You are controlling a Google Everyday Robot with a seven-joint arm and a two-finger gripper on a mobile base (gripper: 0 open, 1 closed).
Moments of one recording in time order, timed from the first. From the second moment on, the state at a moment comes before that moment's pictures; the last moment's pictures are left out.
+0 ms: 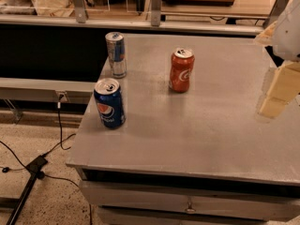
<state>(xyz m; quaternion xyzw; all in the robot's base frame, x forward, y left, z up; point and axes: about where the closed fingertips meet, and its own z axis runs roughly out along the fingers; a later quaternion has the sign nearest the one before) 0.438 -0.217 0.976 -0.60 0.78 -0.03 0.16</state>
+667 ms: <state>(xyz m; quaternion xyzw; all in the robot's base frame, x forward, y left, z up) 0.437 -0.209 0.962 -0.60 0.78 0.00 0.18</state>
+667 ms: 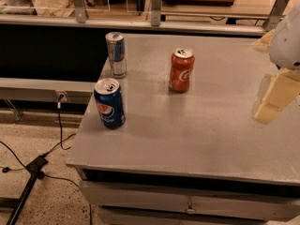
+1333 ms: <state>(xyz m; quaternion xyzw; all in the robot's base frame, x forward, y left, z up) 0.434 -0.158 0.899 -0.60 0.73 0.16 0.28</state>
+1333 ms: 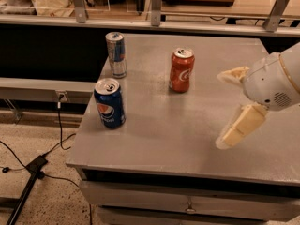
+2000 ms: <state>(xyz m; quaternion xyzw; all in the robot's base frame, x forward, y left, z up) 0.430 -0.134 0.915 -0.59 0.72 0.21 0.32</state>
